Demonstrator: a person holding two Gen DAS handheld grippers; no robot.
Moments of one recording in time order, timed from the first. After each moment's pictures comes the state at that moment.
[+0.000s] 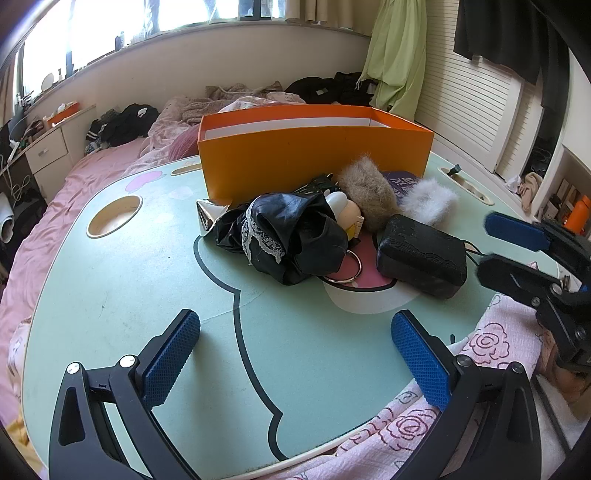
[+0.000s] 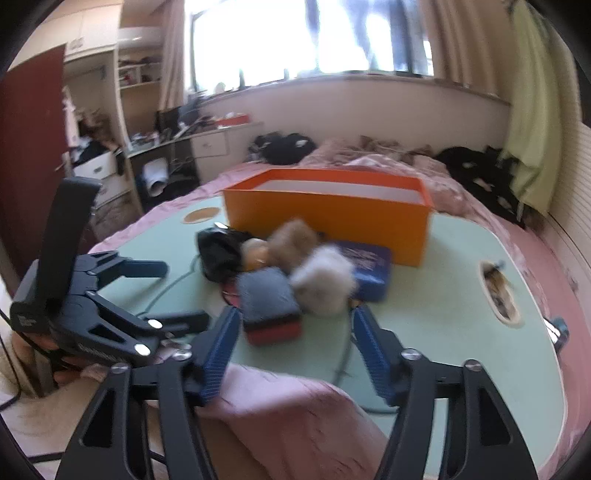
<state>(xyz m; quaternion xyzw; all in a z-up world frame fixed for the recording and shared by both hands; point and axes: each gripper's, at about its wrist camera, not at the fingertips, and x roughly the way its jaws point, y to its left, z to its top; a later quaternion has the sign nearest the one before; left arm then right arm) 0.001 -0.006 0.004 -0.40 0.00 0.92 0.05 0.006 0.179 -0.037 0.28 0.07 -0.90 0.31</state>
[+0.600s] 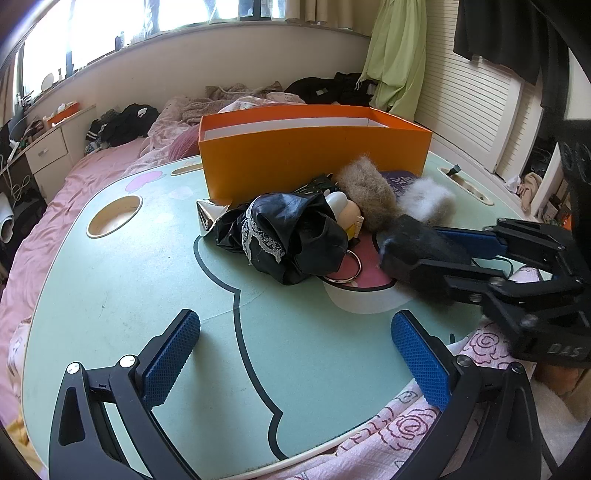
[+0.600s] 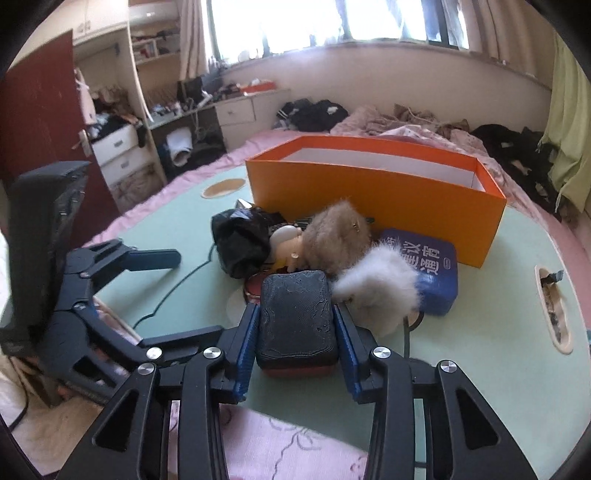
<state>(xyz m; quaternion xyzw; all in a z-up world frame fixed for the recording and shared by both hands) 0.002 -0.006 0.004 -0.40 0.00 0.92 0.05 -0.025 0.154 -0.057 0.34 0.06 -0.87 0.37</state>
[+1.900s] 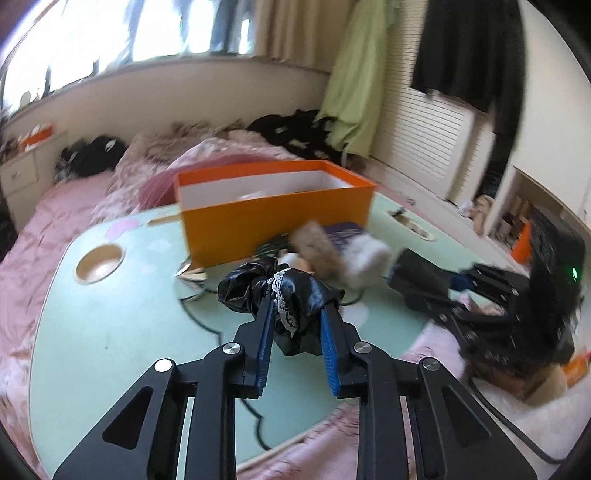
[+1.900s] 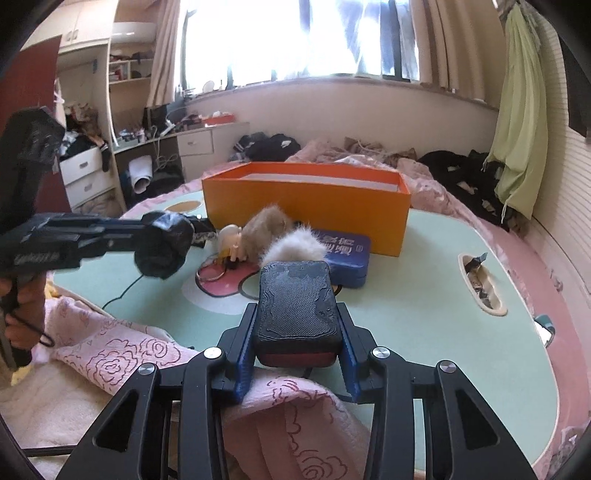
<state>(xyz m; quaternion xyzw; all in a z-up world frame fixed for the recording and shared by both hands) 0.025 -0.009 0.050 -0.32 -0.01 0.94 0.15 0.005 0.198 -0.062 0.27 0.07 -0.92 0.27</state>
